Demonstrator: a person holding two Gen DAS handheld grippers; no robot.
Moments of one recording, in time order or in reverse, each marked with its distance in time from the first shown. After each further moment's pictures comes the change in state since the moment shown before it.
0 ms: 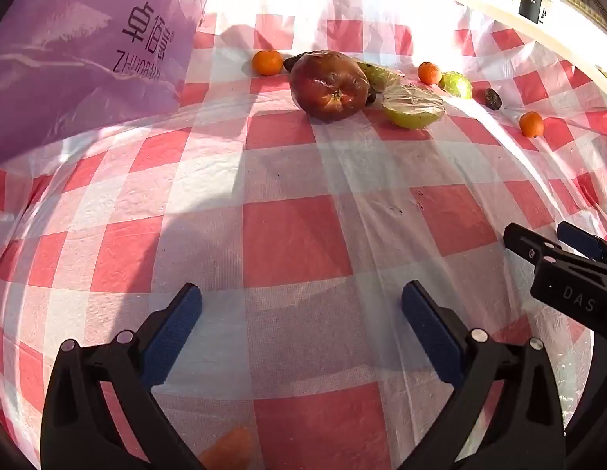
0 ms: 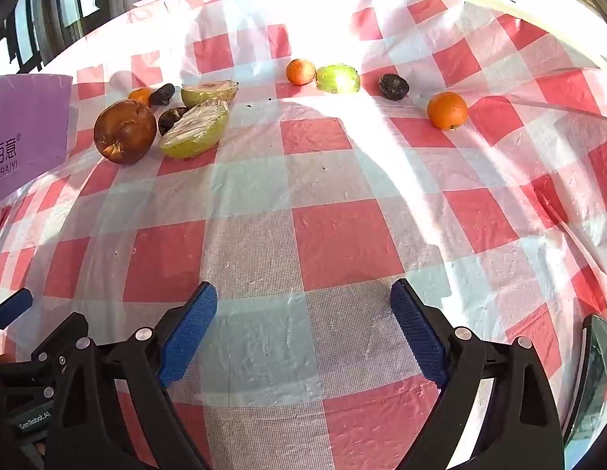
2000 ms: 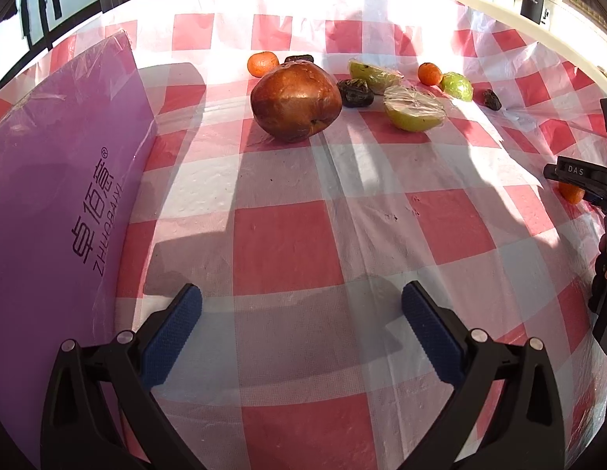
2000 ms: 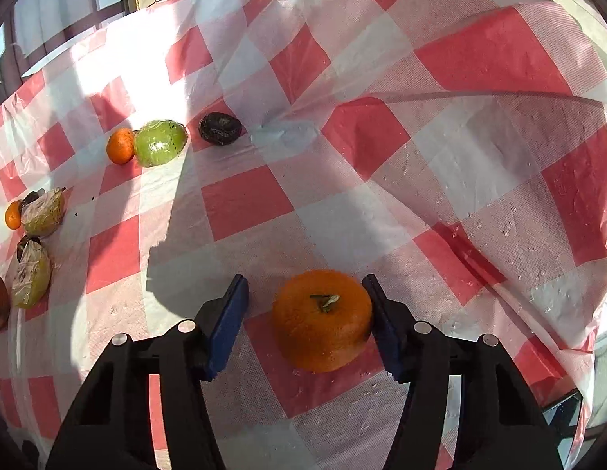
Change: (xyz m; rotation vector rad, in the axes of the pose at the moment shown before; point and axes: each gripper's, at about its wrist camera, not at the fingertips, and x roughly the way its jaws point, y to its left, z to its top) left arm 0.006 -0.003 0.008 0.006 0.007 0.012; right arm 0.041 -0.116 0.061 0.232 -0.043 -0.194
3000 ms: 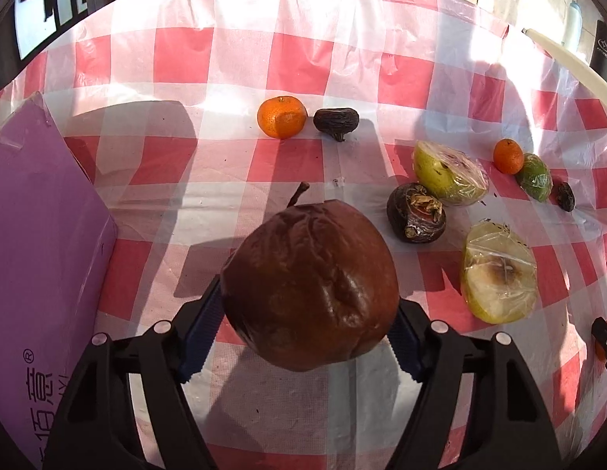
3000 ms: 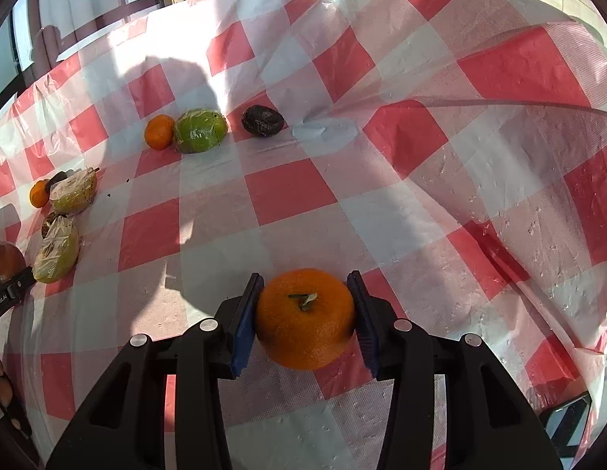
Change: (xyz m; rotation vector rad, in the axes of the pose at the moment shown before) left arm 0.077 0.008 0.113 -0.130 -0.025 0.084; right arm 0.000 0.002 -0.002 -0.048 0.008 0.077
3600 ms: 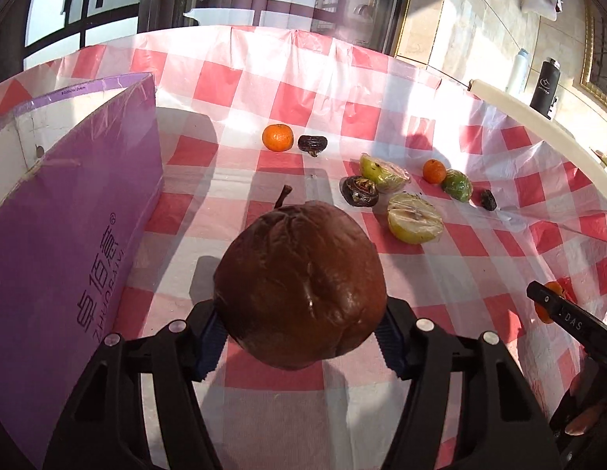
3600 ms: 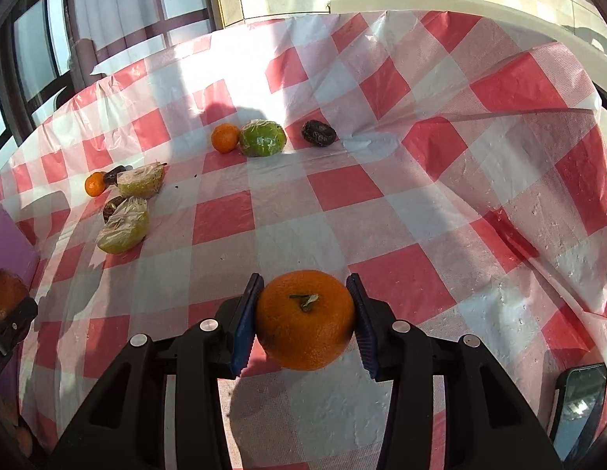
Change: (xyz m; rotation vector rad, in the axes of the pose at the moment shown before) left arm -0.103 0.035 -0.090 -0.063 -0.207 -0.188; right arm -0.052 0.026 -0.038 -0.045 -0.115 0.158
